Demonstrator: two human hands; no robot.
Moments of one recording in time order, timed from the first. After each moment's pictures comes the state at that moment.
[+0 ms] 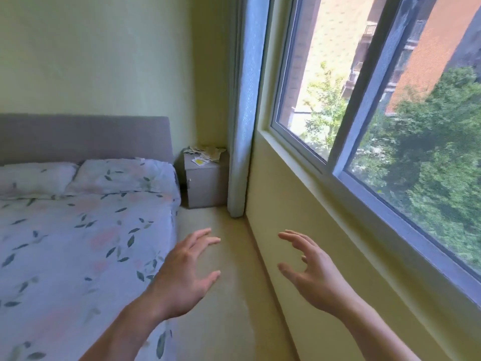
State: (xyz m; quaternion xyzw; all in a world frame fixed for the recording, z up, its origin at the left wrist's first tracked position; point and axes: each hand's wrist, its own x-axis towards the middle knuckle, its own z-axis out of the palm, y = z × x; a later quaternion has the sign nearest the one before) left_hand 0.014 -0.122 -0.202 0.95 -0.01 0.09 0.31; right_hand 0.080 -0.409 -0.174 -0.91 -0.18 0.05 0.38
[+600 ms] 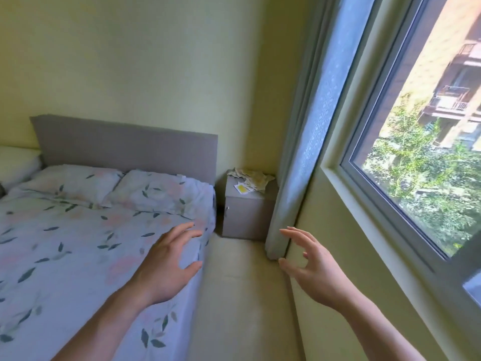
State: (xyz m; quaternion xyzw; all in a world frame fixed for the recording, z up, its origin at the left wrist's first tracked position) left_hand 0.294 0.081 -0.205 0.94 0.14 0.12 0.29; right_hand 0.439 -0.211 -0.168 -0.88 -0.31 0.07 0.36
